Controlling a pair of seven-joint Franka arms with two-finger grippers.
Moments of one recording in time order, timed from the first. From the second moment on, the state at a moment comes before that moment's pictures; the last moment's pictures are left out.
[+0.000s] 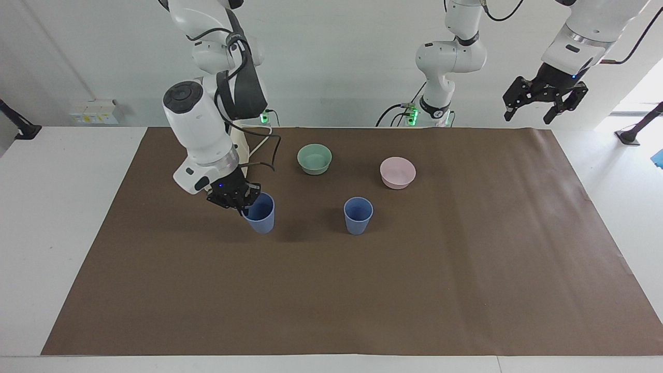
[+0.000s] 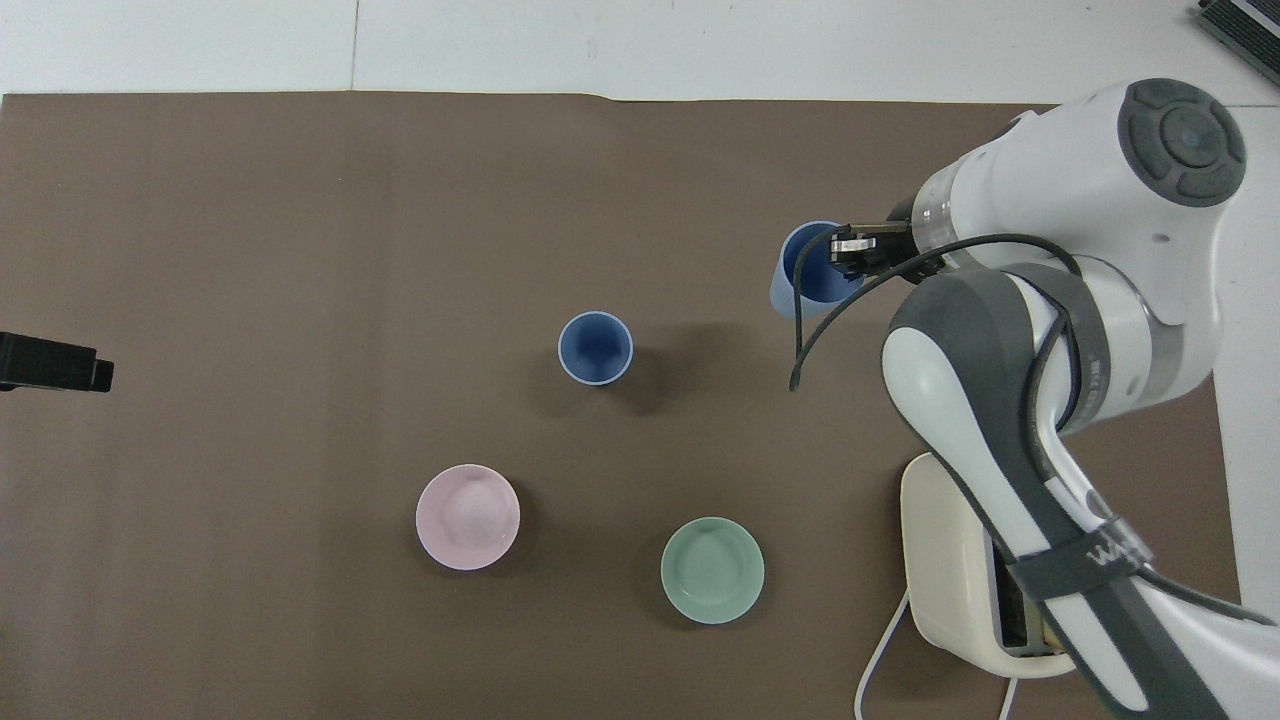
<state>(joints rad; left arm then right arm) -0.06 -0.12 0.01 -1.59 -0.04 1.49 0.08 0.19 0.24 0.06 -1.61 0.10 1.99 0.26</state>
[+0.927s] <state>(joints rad) -0.06 -0.12 0.02 -1.59 -0.04 1.49 0.08 0.36 0.27 0.11 -1.52 0.11 2.06 0.47</state>
